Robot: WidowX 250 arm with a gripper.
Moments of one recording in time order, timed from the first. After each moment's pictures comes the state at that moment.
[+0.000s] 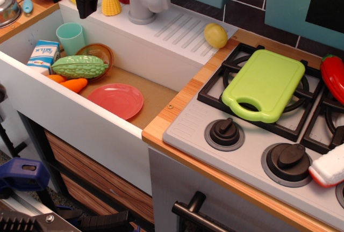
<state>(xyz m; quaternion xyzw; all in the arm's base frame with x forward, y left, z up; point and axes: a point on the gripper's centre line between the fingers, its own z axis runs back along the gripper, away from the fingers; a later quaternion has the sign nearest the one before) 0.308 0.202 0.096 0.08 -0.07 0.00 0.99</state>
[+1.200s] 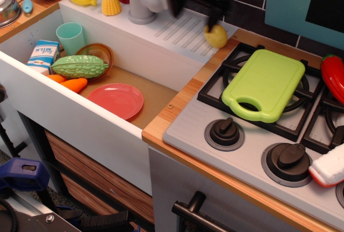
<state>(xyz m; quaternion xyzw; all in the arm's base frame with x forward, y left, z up) 0.414 0.053 0.066 0.08 -0.11 0.04 0.99</state>
